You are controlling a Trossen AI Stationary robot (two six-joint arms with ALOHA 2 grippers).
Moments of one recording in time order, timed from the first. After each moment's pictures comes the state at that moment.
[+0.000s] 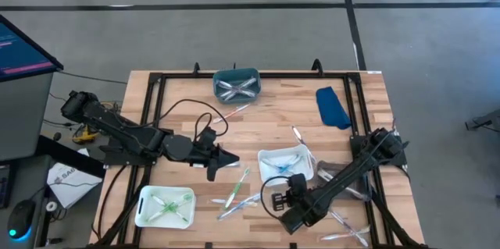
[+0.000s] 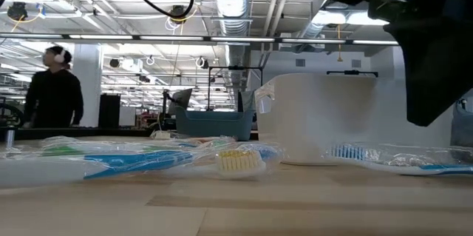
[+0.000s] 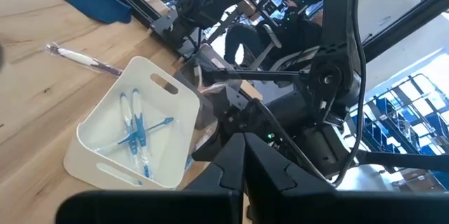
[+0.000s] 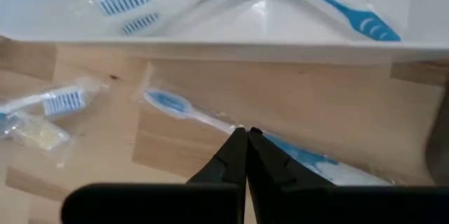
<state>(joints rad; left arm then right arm) -0.39 1.23 0.83 0.14 -0.37 -0.85 0.67 2.00 1.43 -1.00 0.36 2.07</state>
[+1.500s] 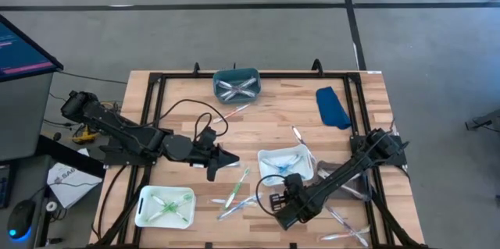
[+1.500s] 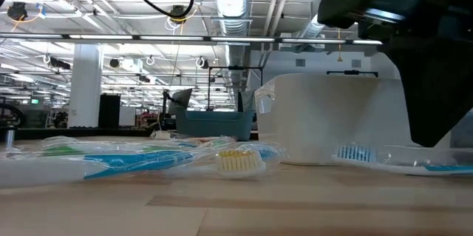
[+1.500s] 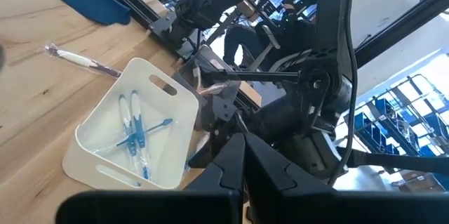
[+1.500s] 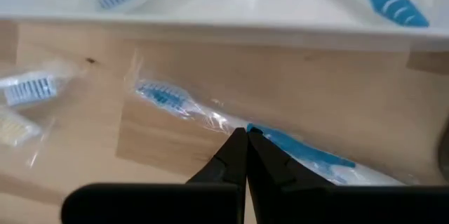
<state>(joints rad) -0.39 1.23 0.83 0.15 -0.37 -0.84 0.65 2.03 1.43 -0.96 0.26 1.99</state>
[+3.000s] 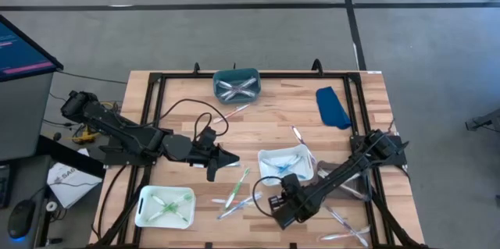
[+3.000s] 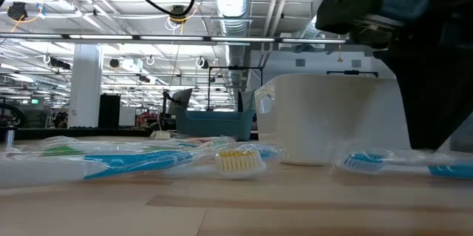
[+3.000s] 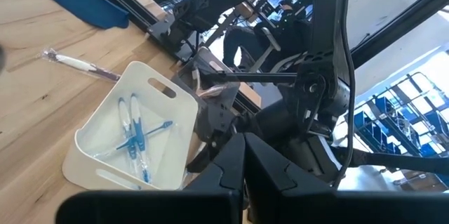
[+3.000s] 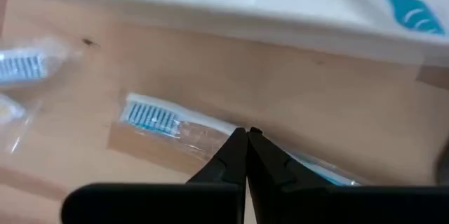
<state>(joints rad) -0.39 1.23 0.83 0.16 -0.37 -0.82 0.63 2.05 1.45 -0.96 0.23 1.88</state>
